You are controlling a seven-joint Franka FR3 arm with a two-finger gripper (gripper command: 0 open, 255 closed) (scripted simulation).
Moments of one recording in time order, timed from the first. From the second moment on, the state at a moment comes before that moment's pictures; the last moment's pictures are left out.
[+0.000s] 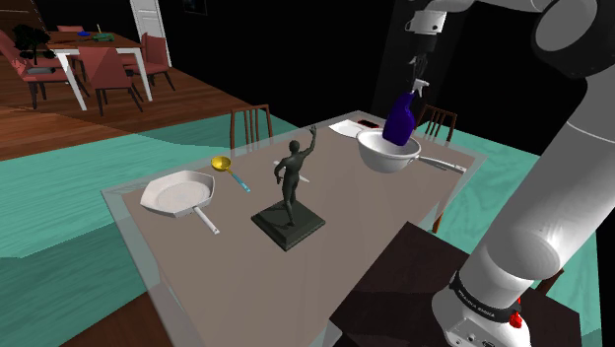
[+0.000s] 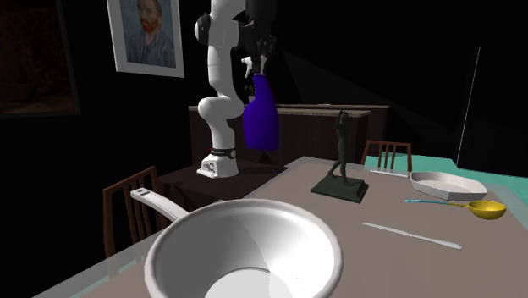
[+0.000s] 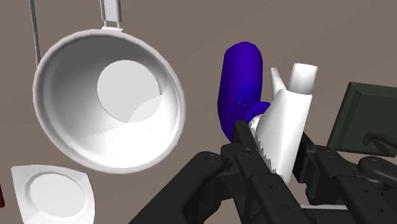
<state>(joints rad) -0.12 -0.03 -0.55 -1.63 -0.04 1.58 -0.70</state>
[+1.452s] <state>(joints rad) -0.02 -0.13 -0.43 -1.62 -0.07 1.47 -0.50</state>
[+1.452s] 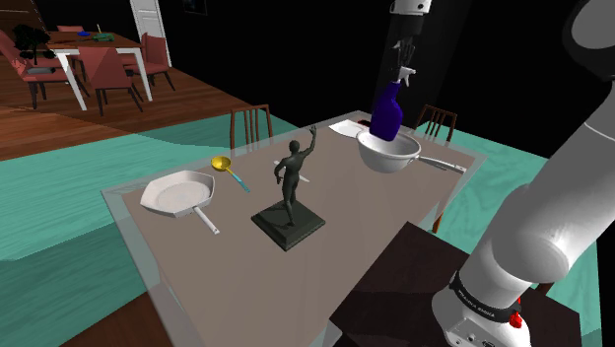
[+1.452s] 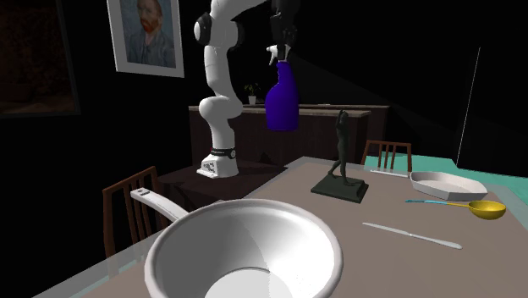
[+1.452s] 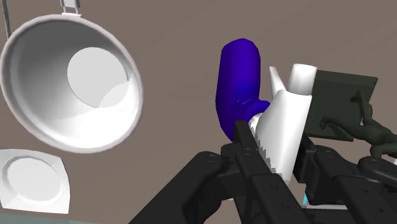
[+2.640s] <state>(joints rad) 0.14 -0.22 -0.17 -1.90 -0.04 1.65 -0.05</state>
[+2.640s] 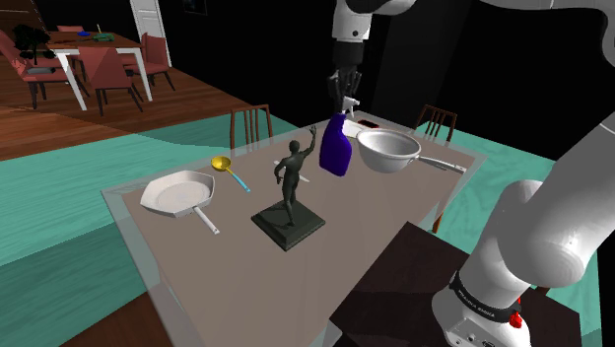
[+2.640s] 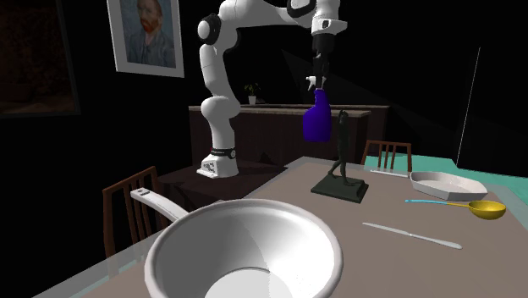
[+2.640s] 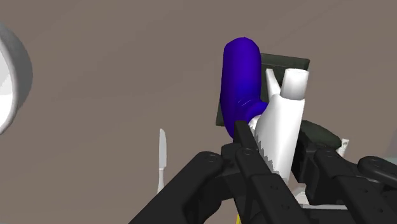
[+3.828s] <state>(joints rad) 0.32 0.04 0.04 -1.78 0.00 1.79 0.32</state>
